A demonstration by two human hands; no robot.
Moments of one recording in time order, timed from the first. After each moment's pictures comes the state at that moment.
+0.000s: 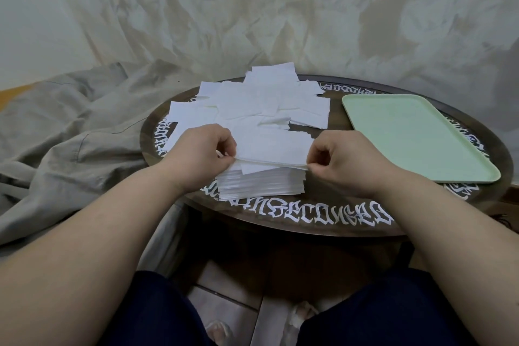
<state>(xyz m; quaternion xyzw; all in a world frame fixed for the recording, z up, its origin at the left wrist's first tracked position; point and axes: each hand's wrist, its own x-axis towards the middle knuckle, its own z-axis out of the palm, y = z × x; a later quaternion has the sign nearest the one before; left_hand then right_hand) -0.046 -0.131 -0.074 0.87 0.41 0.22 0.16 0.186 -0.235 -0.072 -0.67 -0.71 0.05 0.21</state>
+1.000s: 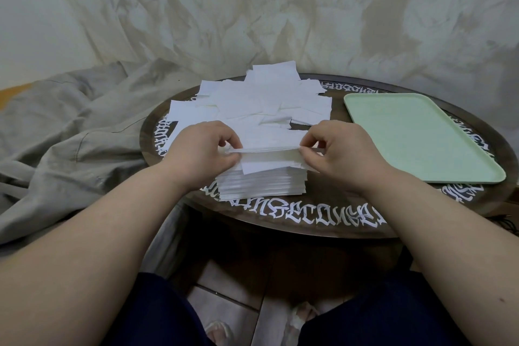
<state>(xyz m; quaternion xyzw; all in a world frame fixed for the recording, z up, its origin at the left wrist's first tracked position) -0.040 -0.131 -0.074 0.87 0.43 0.21 0.10 0.181 -0.222 -0.076 -0.67 -0.69 -0.02 0.27</state>
